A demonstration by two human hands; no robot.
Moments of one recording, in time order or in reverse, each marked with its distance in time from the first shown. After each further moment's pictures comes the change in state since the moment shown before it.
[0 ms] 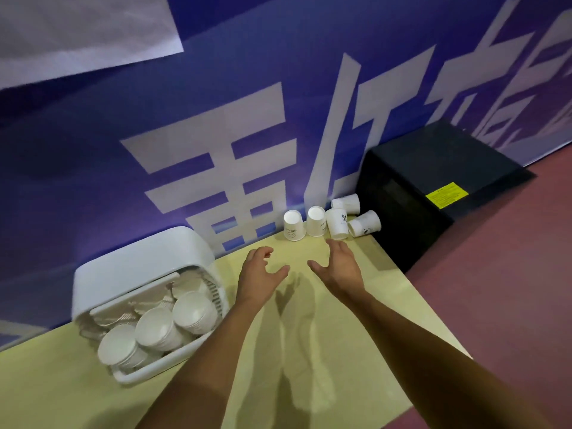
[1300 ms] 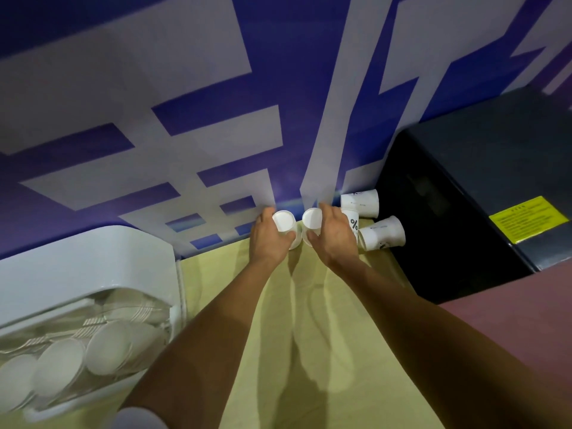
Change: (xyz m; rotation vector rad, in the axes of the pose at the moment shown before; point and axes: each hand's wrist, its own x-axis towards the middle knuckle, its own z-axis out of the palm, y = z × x) left_hand 0.168 0.009 0.122 0.102 0.096 -0.168; right_hand 0.190 0.053 0.050 -0.046 0.048 -0.244
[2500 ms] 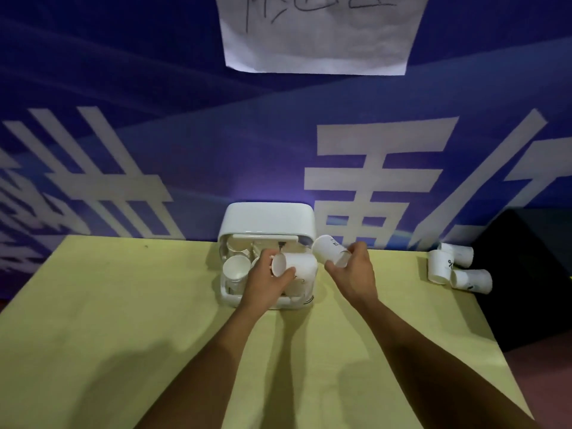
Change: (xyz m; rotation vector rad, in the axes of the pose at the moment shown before) left_hand -0.243 -0.165 -0.274 -0.384 0.228 -0.130; right_hand -0.205 -0.253 -0.001 0.264 -0.125 -0.031
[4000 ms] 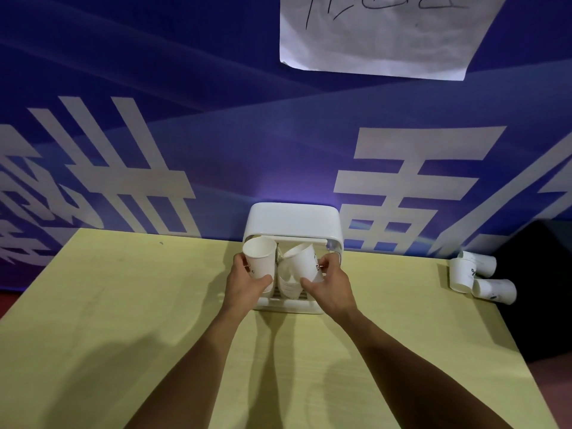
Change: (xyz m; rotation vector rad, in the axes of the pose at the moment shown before) left_hand 0.021 -0.055 -0.088 -0.046 0.114 -0.186; right_hand -0.037 -0.052 0.086 0.034 -0.228 -0.056
